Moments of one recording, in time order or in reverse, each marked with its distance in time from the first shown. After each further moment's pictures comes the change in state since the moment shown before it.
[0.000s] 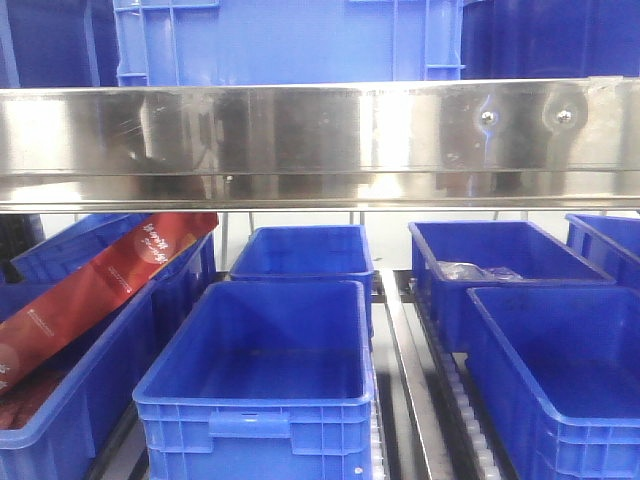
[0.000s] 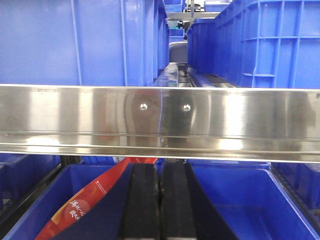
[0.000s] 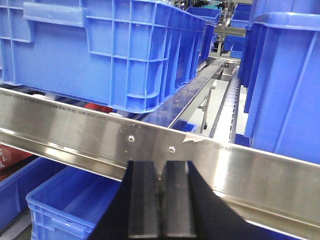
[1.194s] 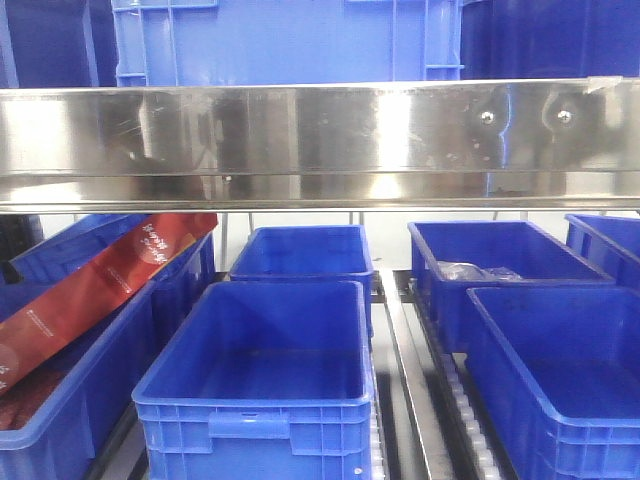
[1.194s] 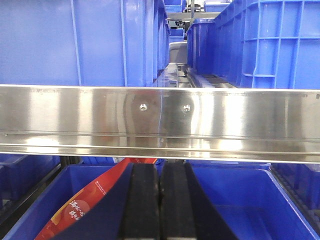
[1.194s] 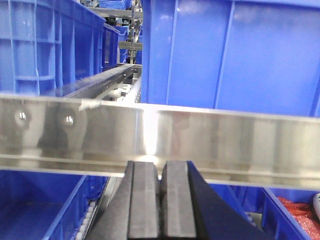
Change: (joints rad) left arm 0.000 0.000 0.000 0.000 -0.001 -0.002; right arm -0.328 -0.359 0.275 -0.007 -0.019 0.000
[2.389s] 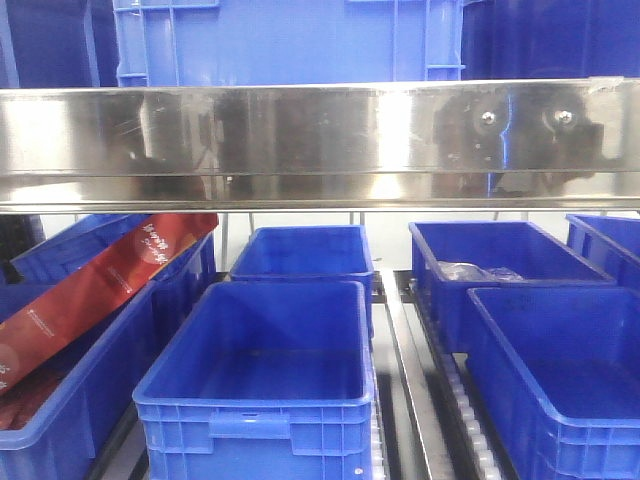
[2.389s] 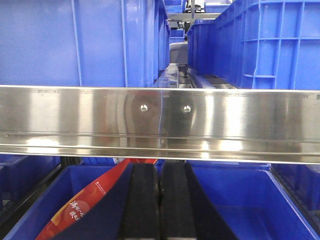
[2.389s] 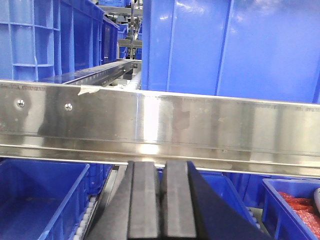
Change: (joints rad) left arm 0.000 0.000 0.000 0.000 -0.002 0.000; right arm -0.002 -0.021 0.032 0.002 -0.005 0.000
